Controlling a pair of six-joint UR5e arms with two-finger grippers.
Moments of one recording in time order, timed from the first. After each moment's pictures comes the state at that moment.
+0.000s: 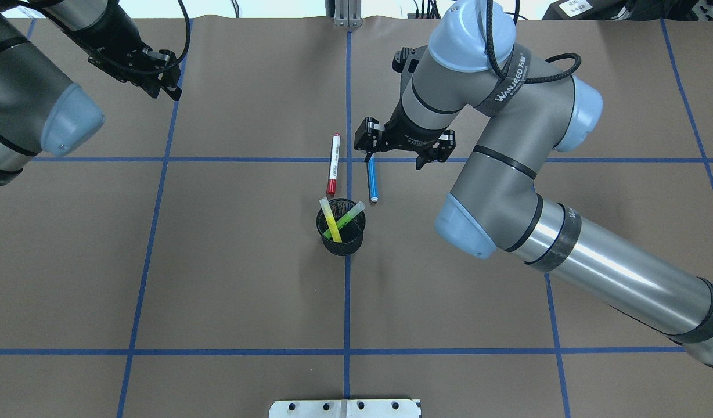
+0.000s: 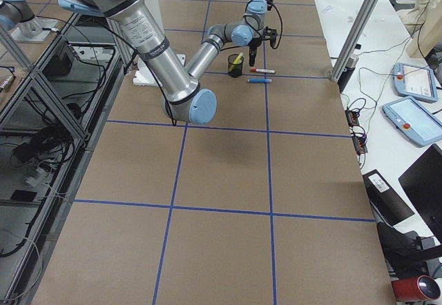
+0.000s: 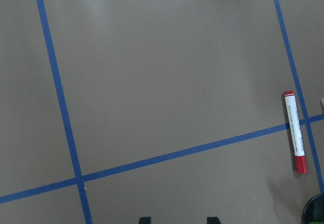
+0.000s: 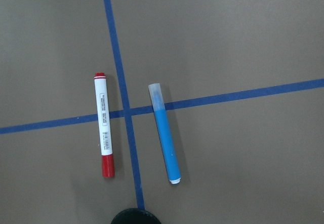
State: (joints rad) left arm -1.05 -2.16 -1.68 -1.53 -2.32 -0.59; right arm 0.70 -0.84 1.68 -1.55 2.08 1.15
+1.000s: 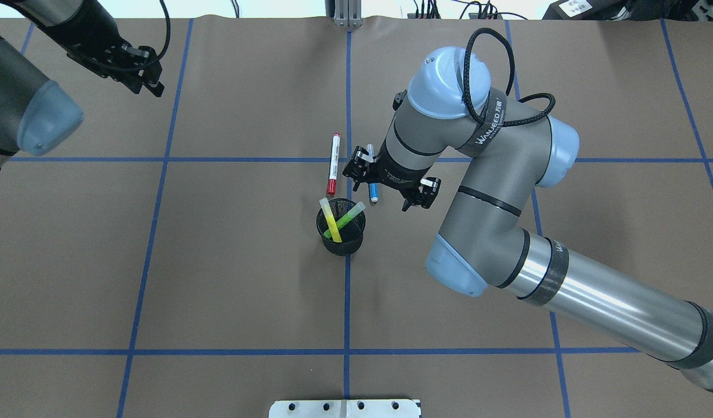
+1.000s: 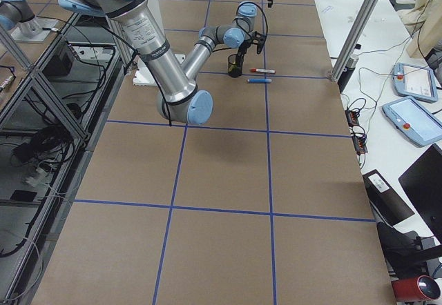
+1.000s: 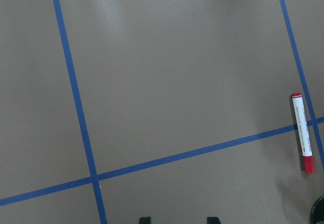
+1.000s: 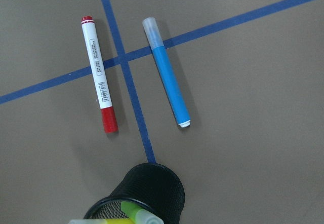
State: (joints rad) left arm -1.10 -2.10 -1.73 -1.52 -2.32 -0.49; right arm 0.62 -0.87 1.68 -1.54 2.08 1.60
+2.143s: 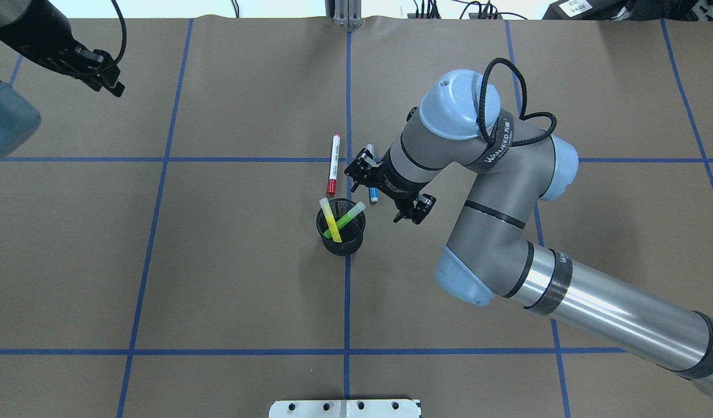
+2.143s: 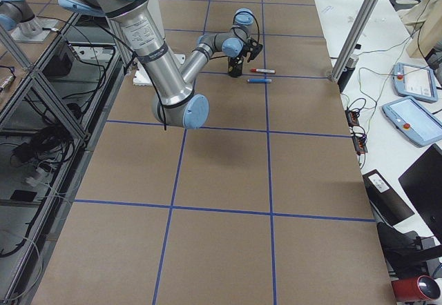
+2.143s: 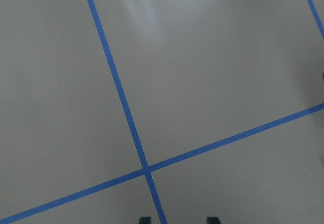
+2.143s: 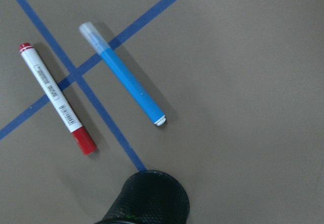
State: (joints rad) left arm -1.13 -2.04 -1.77 -1.52 -2.31 -0.40; right arm 0.60 -0.91 1.66 -1.36 2.07 1.81
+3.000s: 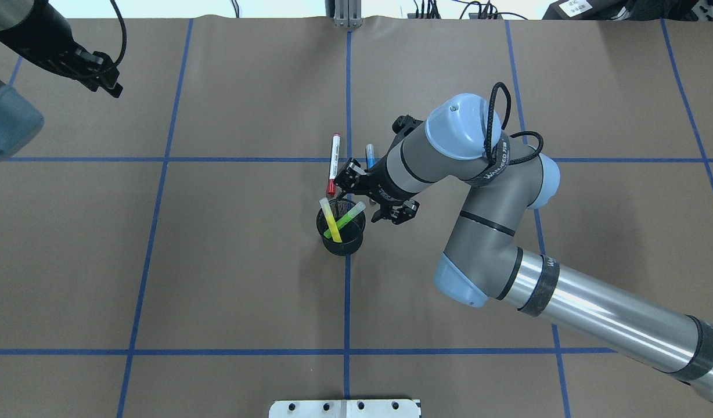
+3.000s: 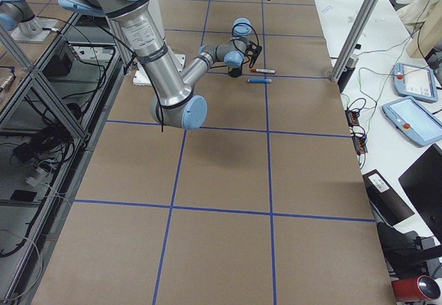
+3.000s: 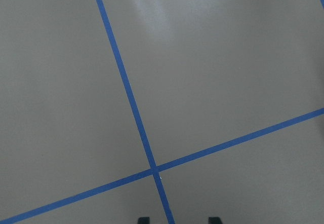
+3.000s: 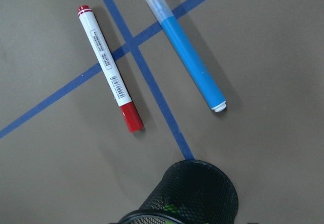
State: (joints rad) left arm -1.13 -2.04 -1.76 -1.52 -2.27 -0.40; right arm 0.59 -0.92 1.56 -1.07 2.08 1.78
